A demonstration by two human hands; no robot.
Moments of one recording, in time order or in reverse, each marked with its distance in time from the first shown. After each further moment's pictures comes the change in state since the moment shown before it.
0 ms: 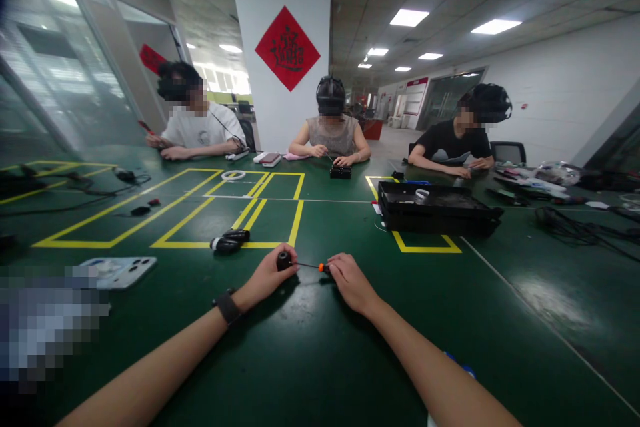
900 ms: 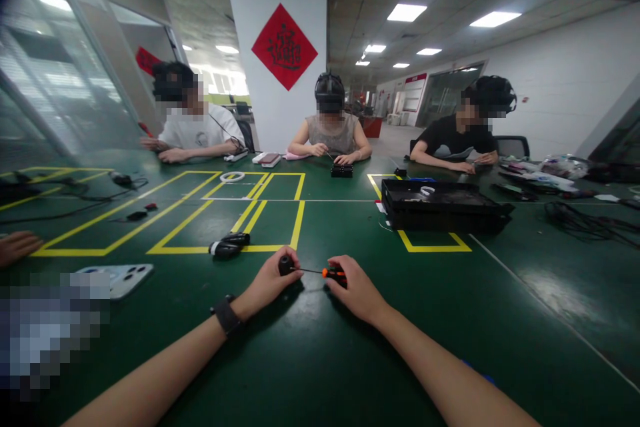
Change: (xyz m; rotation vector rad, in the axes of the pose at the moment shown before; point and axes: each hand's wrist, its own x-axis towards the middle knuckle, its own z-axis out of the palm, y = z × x) left_hand 0.002 -0.001 -0.002 0.032 -0.008 -0.024; right_hand 0.001 -0.005 0.002 0.026 0.007 0.038
